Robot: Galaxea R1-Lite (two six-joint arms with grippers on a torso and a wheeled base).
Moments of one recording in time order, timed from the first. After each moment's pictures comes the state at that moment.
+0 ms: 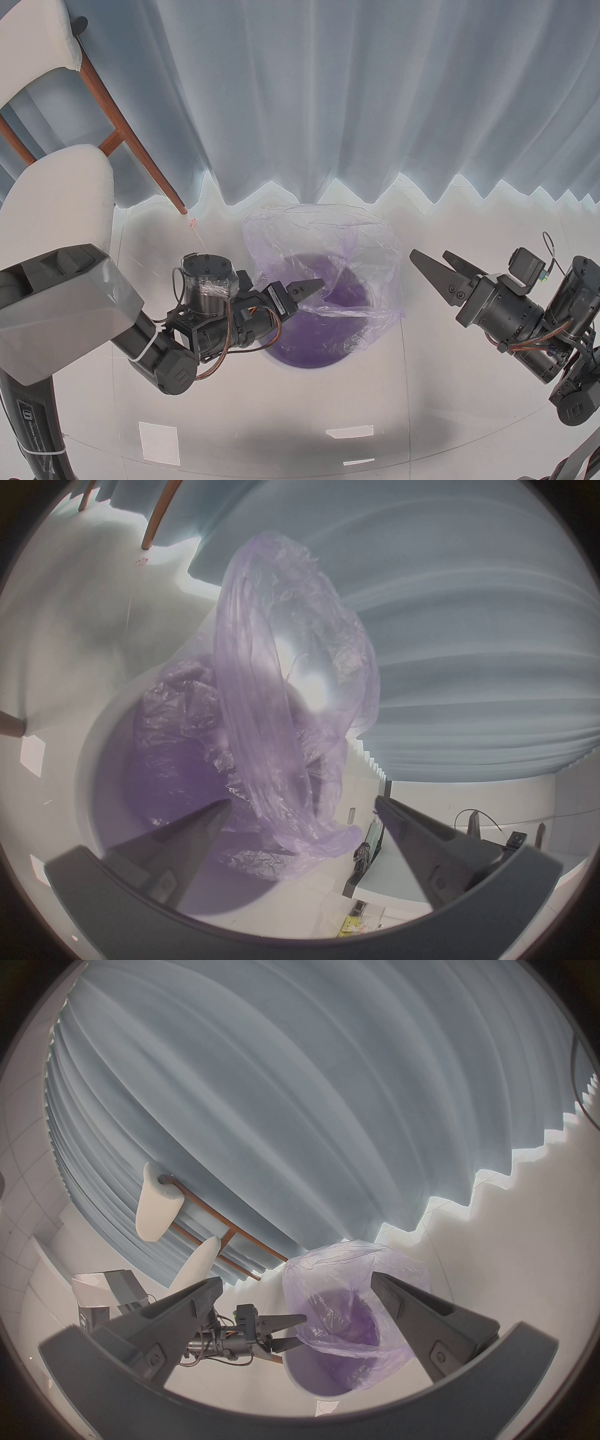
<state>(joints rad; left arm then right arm) -0.53 2.16 -0.86 -1.07 -0.27 -0.90 0.59 1.62 -0.34 -1.37 0.03 0.42</state>
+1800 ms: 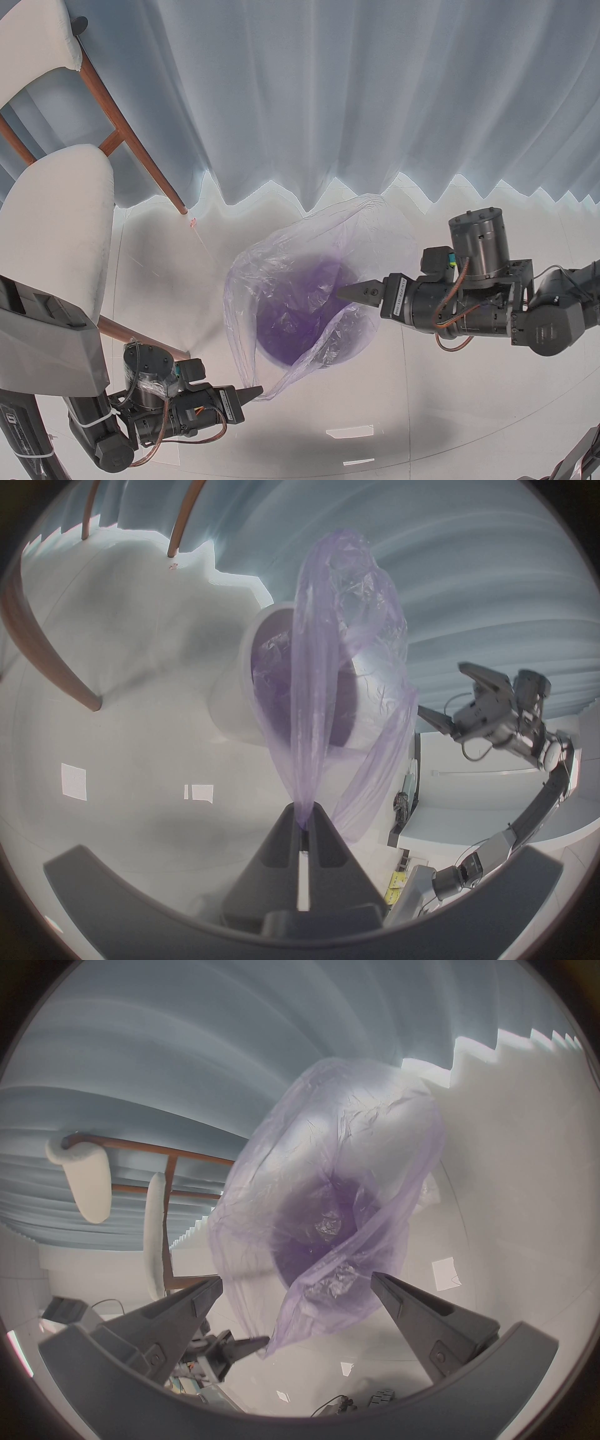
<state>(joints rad) -0.55 2.08 -0.16 -1.47 -0.26 -0.68 0.65 1.76 -0.92 -0.31 0.11 0.69</state>
